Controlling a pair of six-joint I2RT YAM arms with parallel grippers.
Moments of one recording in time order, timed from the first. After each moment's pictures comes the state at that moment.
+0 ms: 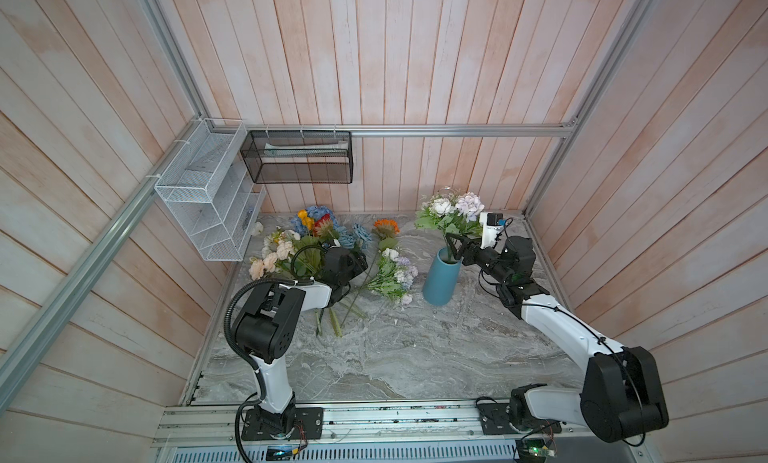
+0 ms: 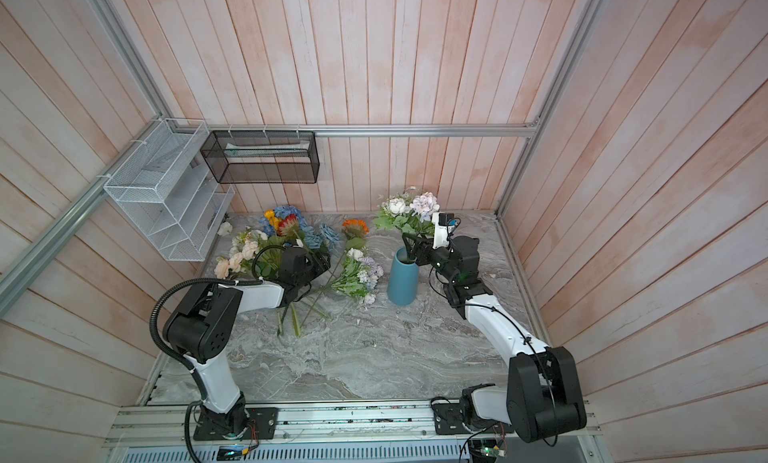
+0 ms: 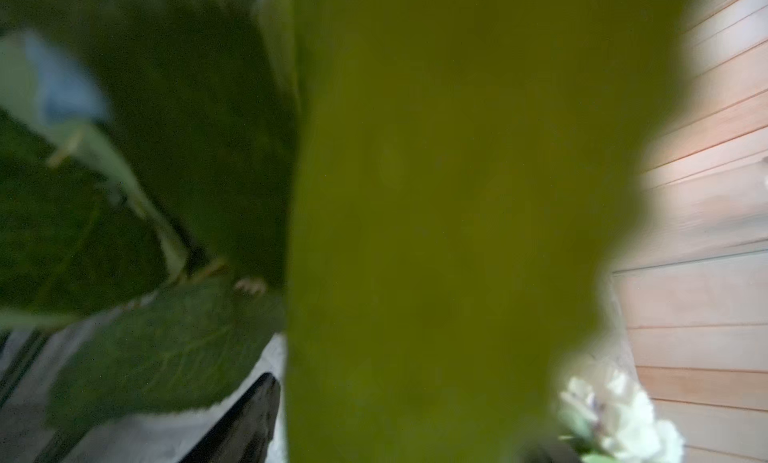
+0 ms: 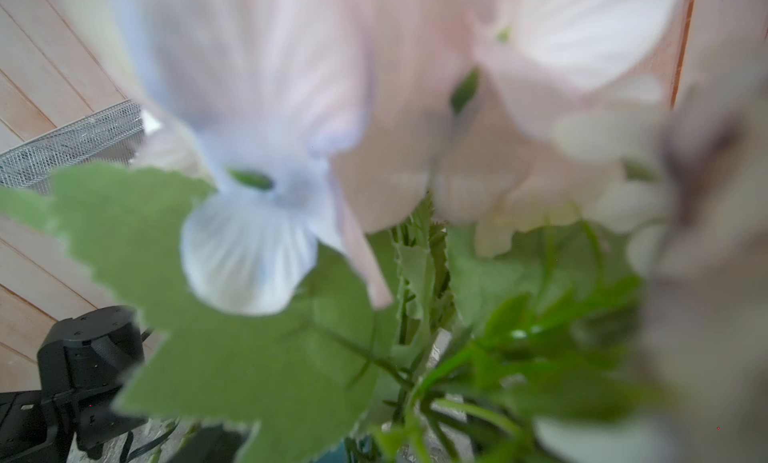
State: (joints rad) left arm -0.36 1.88 0.95 0.43 -0.02 -0.81; right arm 0.23 1.31 0.79 0.40 -0.38 0.37
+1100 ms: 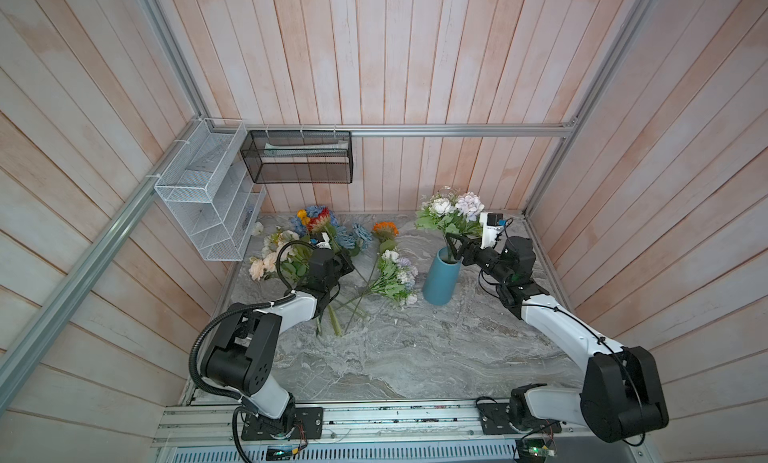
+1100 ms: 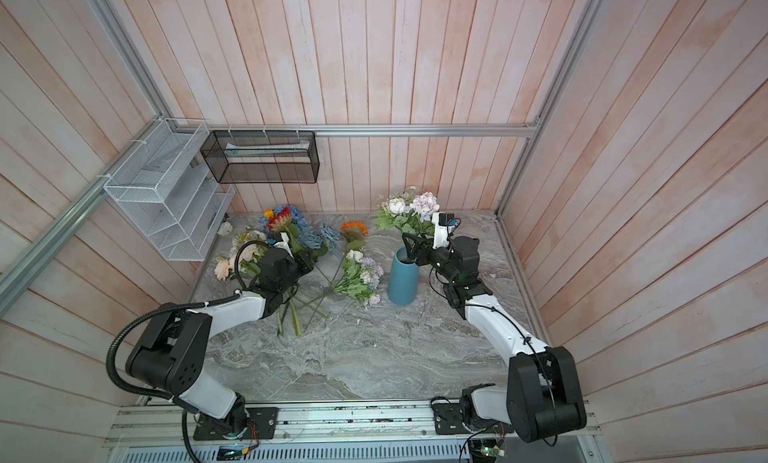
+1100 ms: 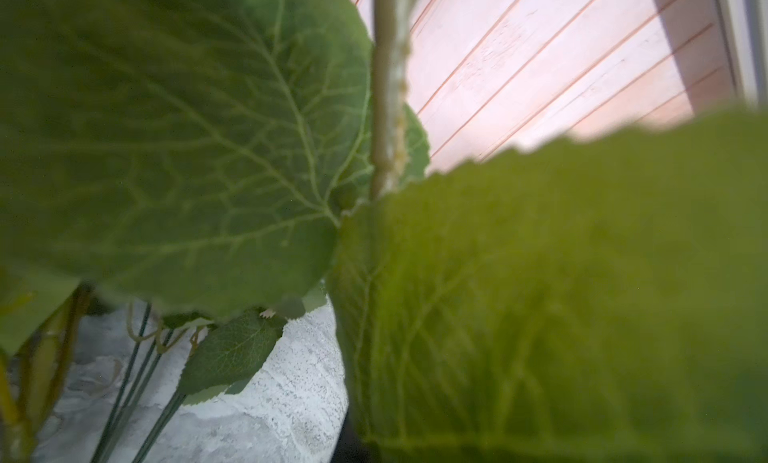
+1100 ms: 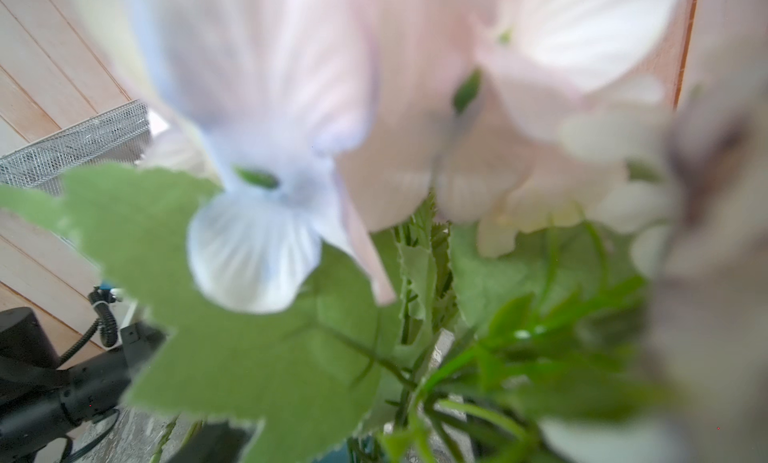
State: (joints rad) left arm -0.32 1.57 0.78 0.47 -0.01 -0.66; right arm 0.23 1.31 0.79 0.41 -0.38 0.37
